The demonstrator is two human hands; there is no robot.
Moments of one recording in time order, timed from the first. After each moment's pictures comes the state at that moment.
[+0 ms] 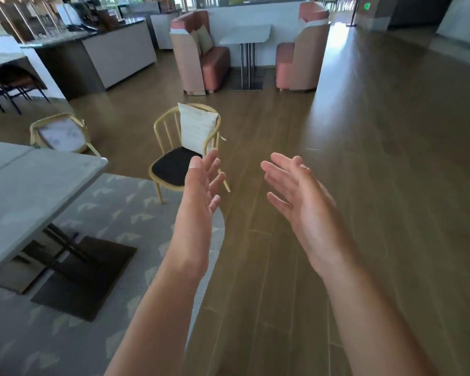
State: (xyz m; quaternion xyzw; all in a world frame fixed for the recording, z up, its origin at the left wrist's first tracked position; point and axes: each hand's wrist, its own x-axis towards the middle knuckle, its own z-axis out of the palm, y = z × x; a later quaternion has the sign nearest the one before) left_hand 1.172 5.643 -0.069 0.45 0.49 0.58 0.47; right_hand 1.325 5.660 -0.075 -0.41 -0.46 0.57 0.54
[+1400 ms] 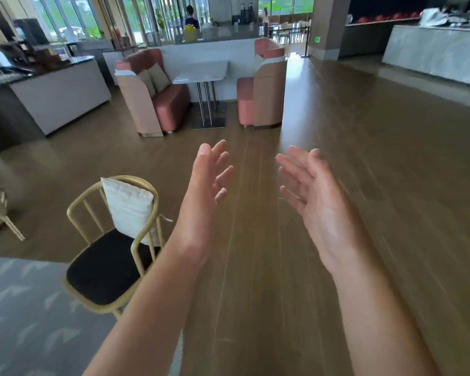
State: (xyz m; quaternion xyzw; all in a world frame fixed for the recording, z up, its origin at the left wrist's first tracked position) left_hand 1.329 6.241 -0.038 0.52 0.43 0.54 0.50; right_hand 1.490 6.223 -0.050 -0.42 -0.43 0.49 0.63
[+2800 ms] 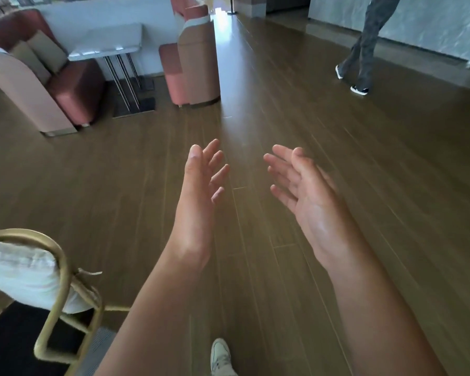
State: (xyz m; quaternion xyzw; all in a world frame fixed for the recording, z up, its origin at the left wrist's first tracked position) left_hand 1.458 6.526 -0.089 0.52 0.38 0.47 0.60; right_hand 1.598 6.464 -0.075 -0.53 -0.33 0.44 0.64
